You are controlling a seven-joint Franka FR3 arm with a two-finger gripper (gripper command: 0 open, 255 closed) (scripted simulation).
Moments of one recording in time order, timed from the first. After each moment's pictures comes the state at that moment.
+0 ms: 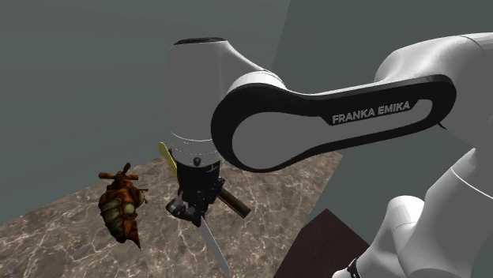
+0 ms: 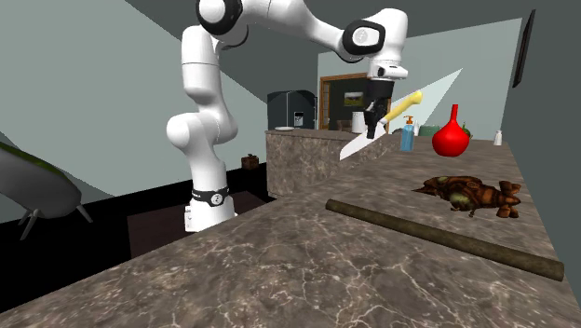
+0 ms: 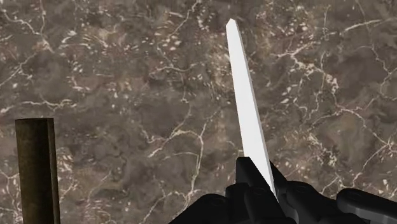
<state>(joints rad) 0.49 0.01 0.39 -1.92 0.08 1.84 0.61</state>
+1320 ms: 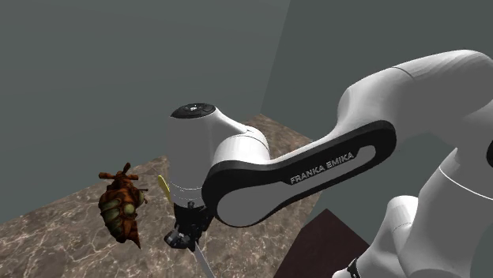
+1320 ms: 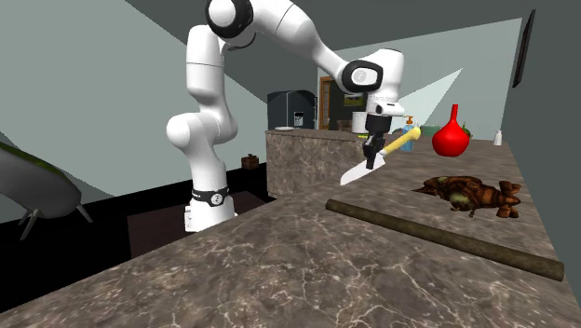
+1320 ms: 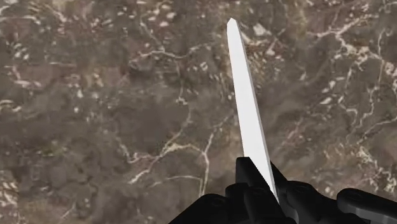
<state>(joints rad) 0.50 0.10 0.40 -2.08 0.05 2.09 0.63</state>
